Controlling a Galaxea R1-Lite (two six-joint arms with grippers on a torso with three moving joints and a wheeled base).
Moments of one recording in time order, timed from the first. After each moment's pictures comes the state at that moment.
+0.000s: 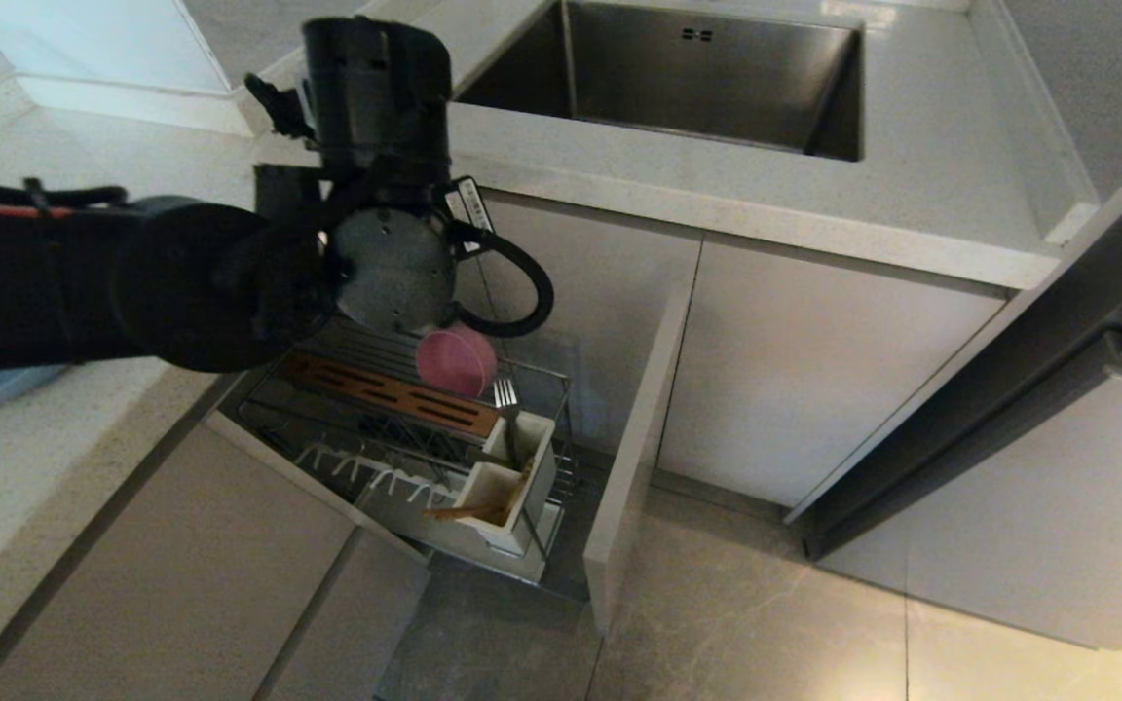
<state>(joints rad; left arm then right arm) -0.68 1.78 -1.53 -0.14 0.93 -0.31 0.00 0.00 0.00 0.00 0.00 0.00</state>
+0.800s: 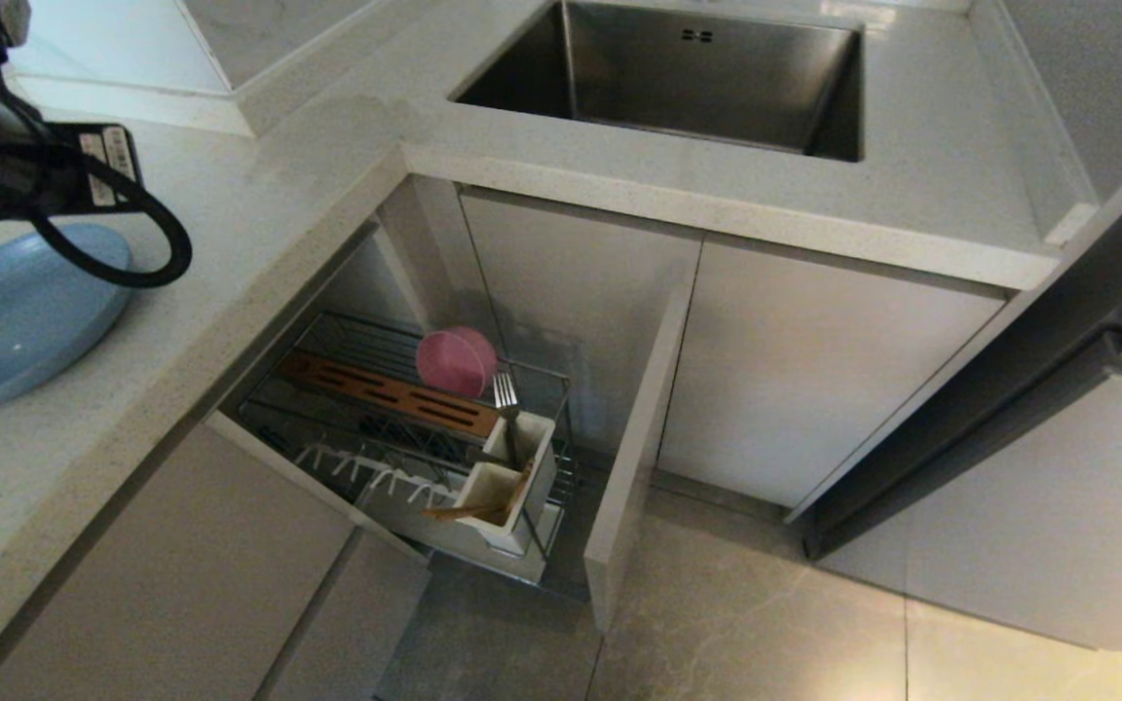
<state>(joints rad) -0.18 1.54 -1.66 0.39 0.78 -0.03 0.00 0.00 0.00 0.00 0.00 0.00</state>
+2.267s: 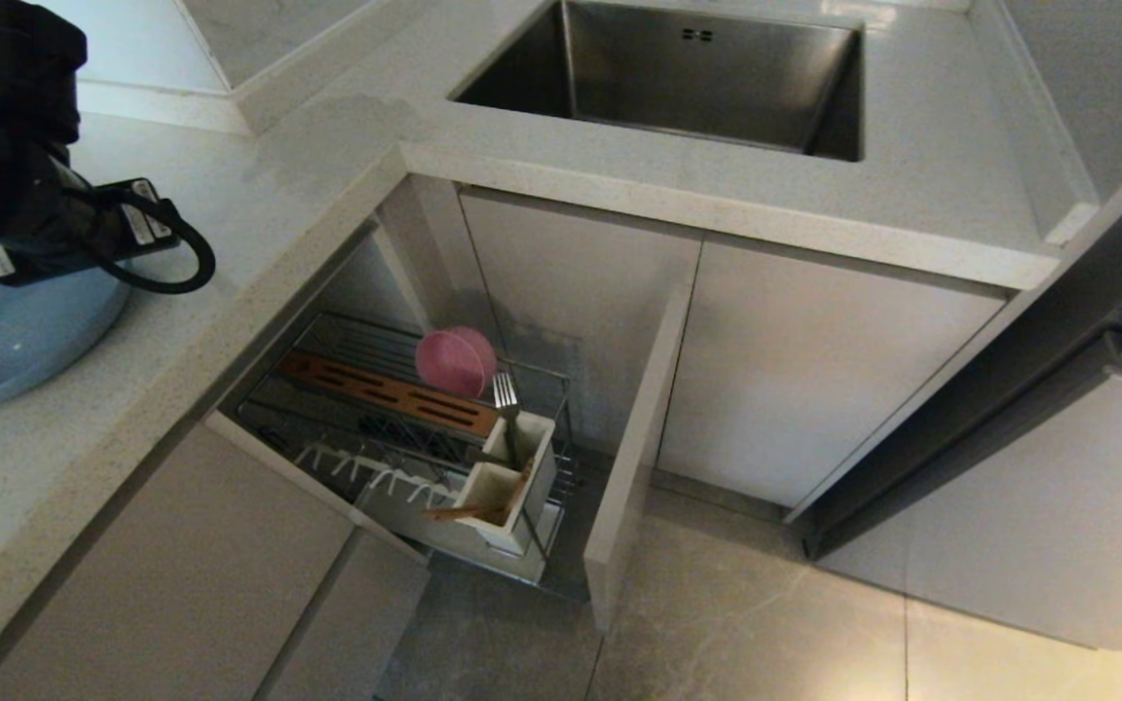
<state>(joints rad) 0.01 1.72 -1.77 0.46 0.58 -0.29 0.00 0.00 0.00 0.00 0.00 0.00</state>
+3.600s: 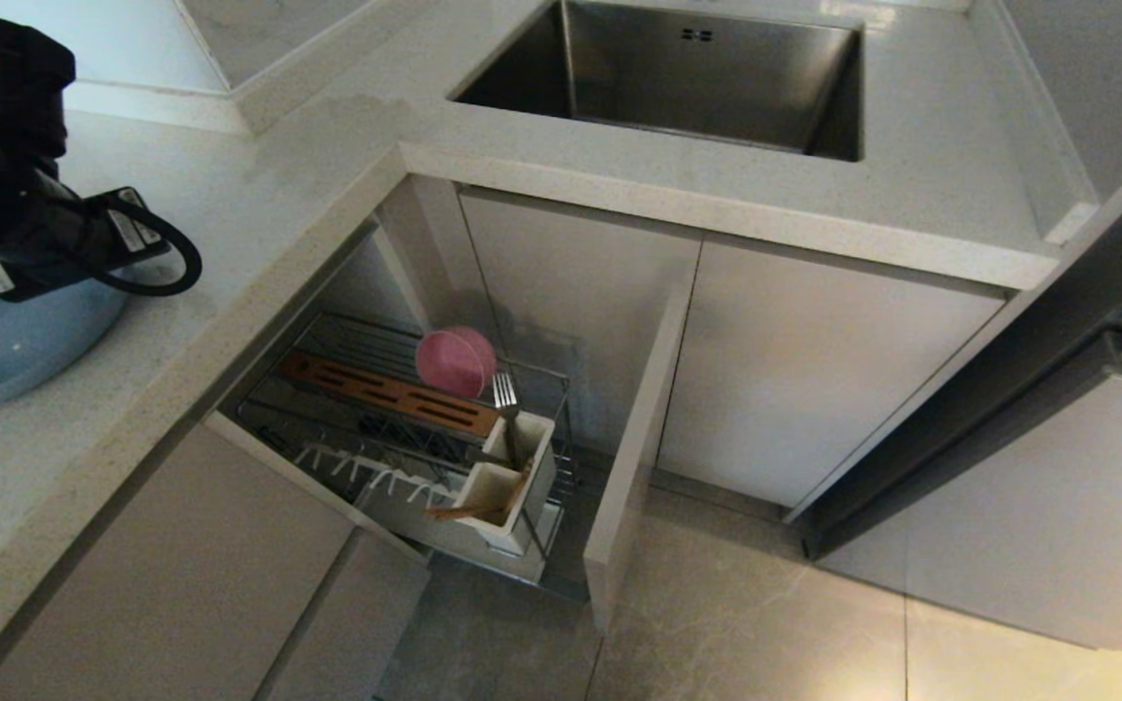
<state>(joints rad) 0.07 1.74 -1.76 0.46 0.51 -0.36 0.00 0.00 0.00 0.00 0.00 0.00</state>
